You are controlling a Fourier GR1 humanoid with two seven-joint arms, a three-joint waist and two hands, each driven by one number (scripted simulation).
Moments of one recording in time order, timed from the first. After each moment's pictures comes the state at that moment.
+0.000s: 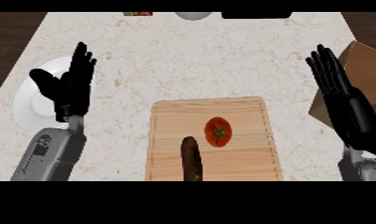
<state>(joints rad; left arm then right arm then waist) -0.30 0.24 -0.06 -1.33 0.25 0.37 0.06 -0.10 -0.32 0.02 -1.67 -0.16 0.08 -0.20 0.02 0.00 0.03</state>
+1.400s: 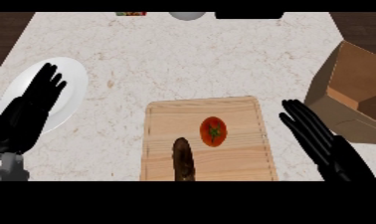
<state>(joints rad) -0.03 0.43 0.02 -1.60 0.40 0.08 0.19 0.19 -0.41 0.25 -2.02 0.64 -0.04 -0.26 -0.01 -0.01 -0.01</state>
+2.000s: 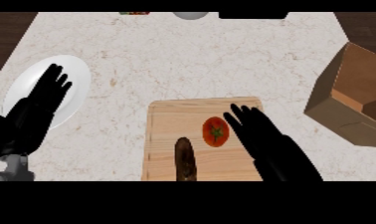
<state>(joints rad) -0.02 0.40 0.01 -1.64 0.38 0.08 0.21 0.02 -0.25 0.53 -2.10 0.94 0.35 0.38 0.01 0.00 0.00</state>
